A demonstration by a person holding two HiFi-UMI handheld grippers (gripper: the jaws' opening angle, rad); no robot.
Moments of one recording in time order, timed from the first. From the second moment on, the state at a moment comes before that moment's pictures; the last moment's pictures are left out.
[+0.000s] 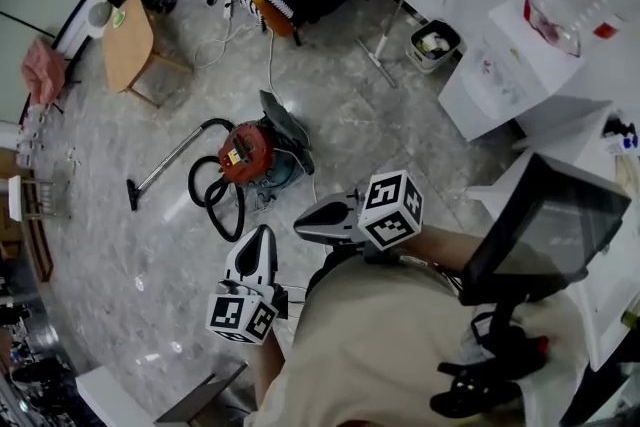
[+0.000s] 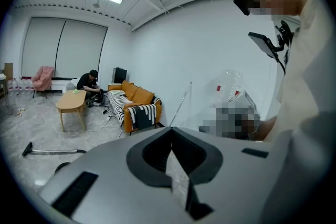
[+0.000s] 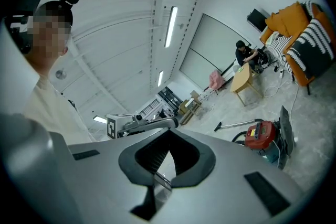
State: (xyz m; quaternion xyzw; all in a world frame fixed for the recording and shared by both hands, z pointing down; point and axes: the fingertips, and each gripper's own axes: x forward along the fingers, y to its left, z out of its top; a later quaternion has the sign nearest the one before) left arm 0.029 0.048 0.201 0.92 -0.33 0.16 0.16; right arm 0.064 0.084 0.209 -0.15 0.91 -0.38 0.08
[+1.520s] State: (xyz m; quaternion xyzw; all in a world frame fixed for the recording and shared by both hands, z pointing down) left arm -0.098 -0.176 0.287 0.90 -0.34 0.20 0.18; right arm 0.004 -0.138 0.320 -0.31 0.84 -0.42 -0.11
